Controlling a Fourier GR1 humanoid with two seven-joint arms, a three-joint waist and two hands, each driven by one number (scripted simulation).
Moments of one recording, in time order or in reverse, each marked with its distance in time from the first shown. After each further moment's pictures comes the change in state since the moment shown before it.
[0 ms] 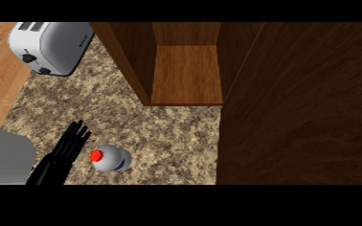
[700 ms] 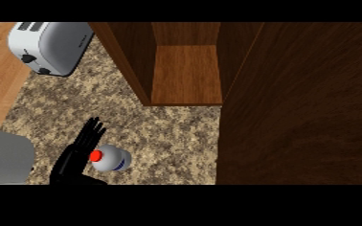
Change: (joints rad) left arm -0.231 0.003 0.027 0.490 -0.074 -0.046 -0.219; right arm 0.017 -0.034 -0.019 0.000 -0.022 0.013 -0.021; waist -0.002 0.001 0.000
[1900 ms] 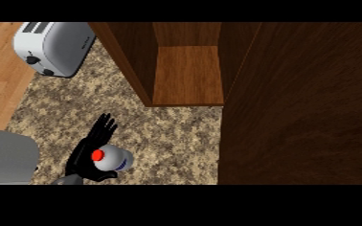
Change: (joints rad) left arm -0.183 -0.003 0.007 0.339 0.012 -0.063 -0.110; right arm -0.093 0.007 0.010 0.041 -0.016 -0.035 0.042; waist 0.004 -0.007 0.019
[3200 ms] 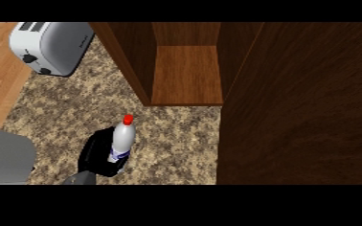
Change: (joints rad) left arm -0.002 -0.073 -0.006 -0.051 0.083 0.040 -0.011; right arm 0.034 -0.016 0.003 0.033 0.011 0.011 -0.055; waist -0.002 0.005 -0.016
